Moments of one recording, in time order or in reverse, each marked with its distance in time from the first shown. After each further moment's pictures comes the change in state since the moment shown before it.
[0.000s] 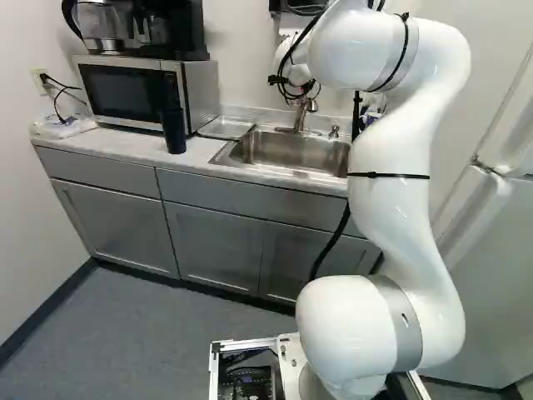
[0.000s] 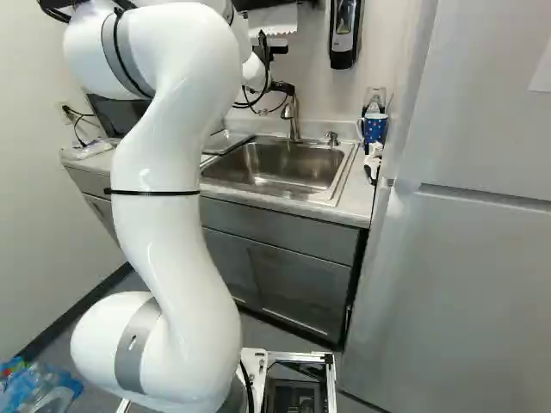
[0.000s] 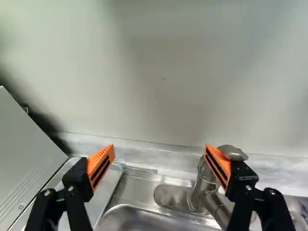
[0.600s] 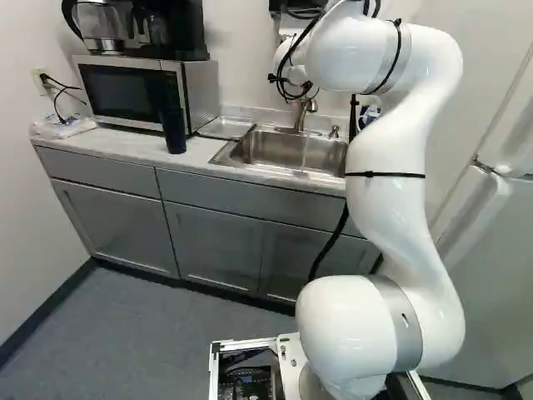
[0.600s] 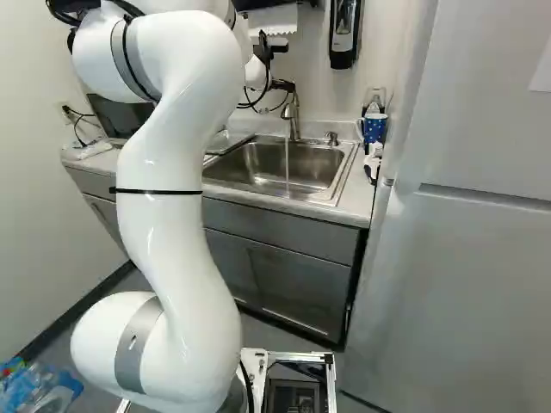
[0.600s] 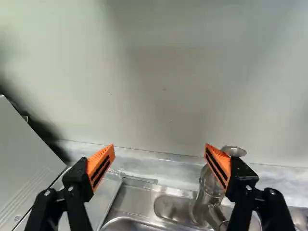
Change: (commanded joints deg) arm 0.0 -1.3 -1.6 0.0 2.0 0.0
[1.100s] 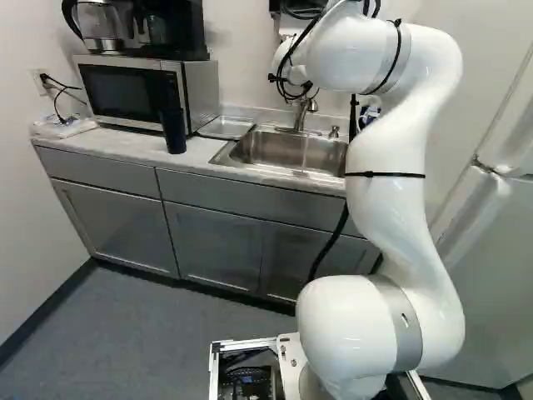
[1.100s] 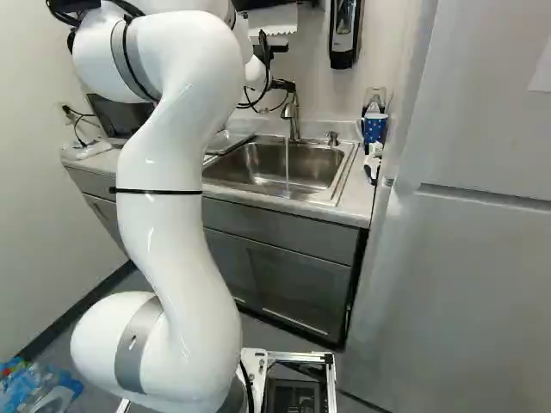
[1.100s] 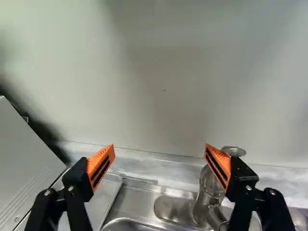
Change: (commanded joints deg) arm 0.0 0.0 0.0 0.0 0.2 0.0
